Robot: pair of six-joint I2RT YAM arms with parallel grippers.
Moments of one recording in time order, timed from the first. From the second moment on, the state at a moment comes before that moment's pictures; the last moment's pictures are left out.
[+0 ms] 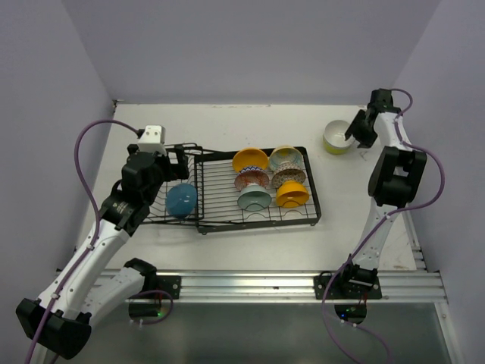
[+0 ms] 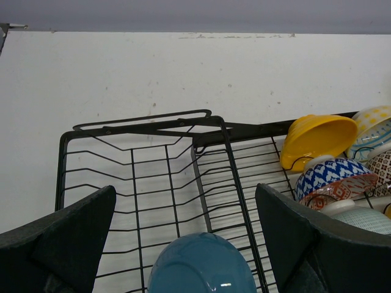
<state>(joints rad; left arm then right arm) -0.40 0.86 0.85 -0.30 -0.29 -0.19 -0.21 2.19 1.89 -0.75 0.01 0.38</state>
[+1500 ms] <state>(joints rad) -0.61 1.03 1.06 -0.83 -0.24 -0.43 -0.09 1.38 0.97 -0.41 -0.31 0.41</state>
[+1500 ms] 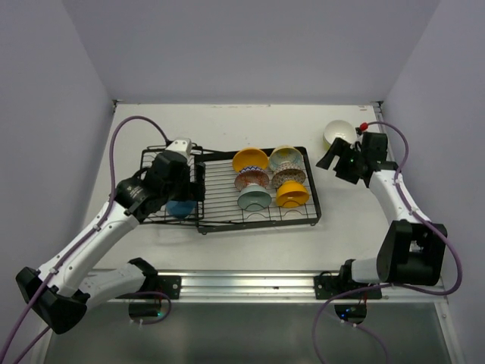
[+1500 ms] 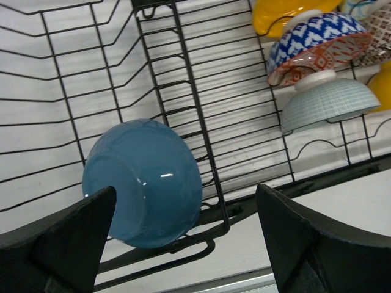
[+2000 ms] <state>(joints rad) -0.63 1.00 0.98 -0.85 -0.32 -0.51 -0.09 1.36 0.96 -0.40 -0.31 0.41</state>
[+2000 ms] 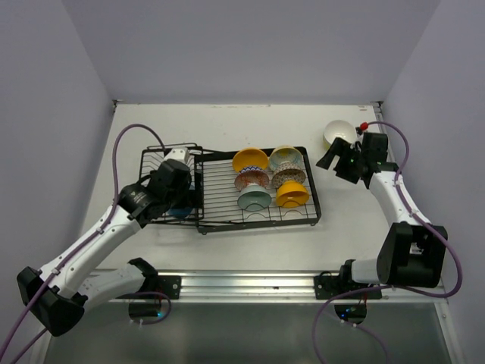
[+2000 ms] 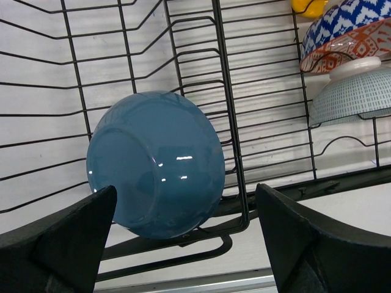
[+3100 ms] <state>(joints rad) -0.92 1.25 1.01 -0.92 -0.74 -0.59 -0.08 1.36 0.94 -0.39 -0.31 0.41</state>
